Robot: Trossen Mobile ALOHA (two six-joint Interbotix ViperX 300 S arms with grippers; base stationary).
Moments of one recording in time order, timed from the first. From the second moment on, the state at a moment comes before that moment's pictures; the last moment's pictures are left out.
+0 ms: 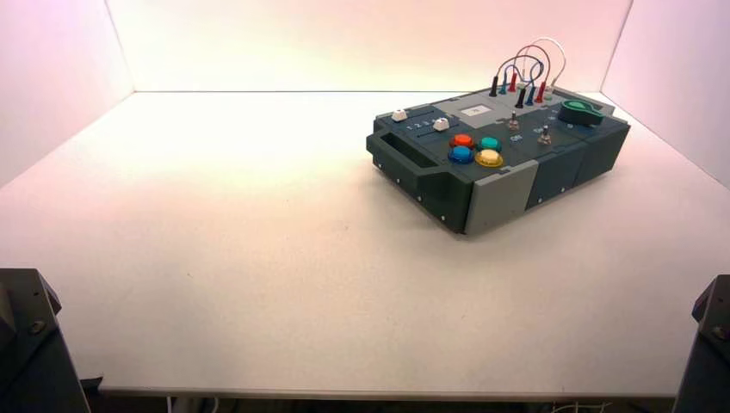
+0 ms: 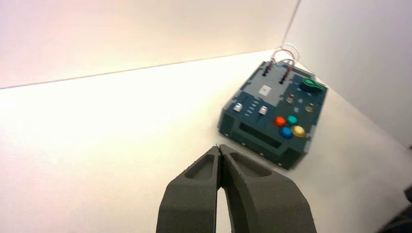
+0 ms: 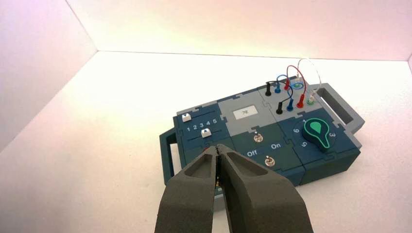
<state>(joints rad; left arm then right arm) -0.41 -1.37 1.20 -0.21 0.61 0.06 0.43 -1.20 1.13 -0.10 0.53 0.31</state>
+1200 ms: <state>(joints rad) -0.62 -0.28 0.69 -0.21 0.59 0.13 -0.01 -0.81 0.98 -0.12 0.65 0.33</state>
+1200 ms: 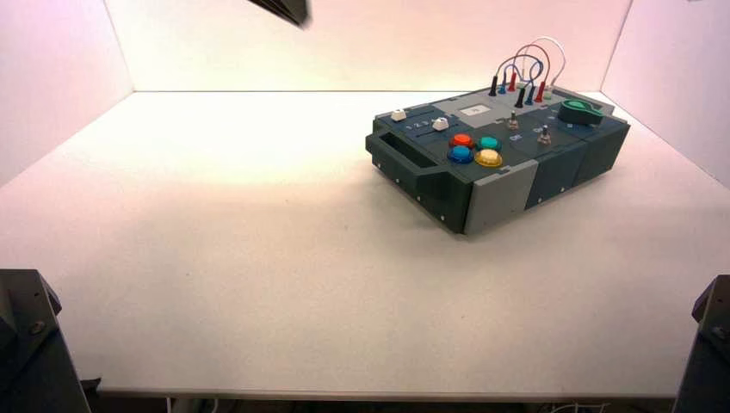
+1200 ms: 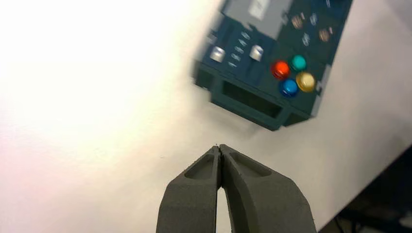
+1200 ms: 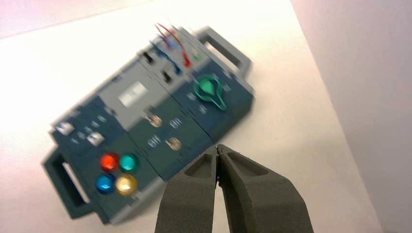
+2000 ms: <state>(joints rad) -0.72 0.01 0.53 -0.21 0.59 0.24 -0.04 -0.75 1.06 -0.10 0.85 0.33</state>
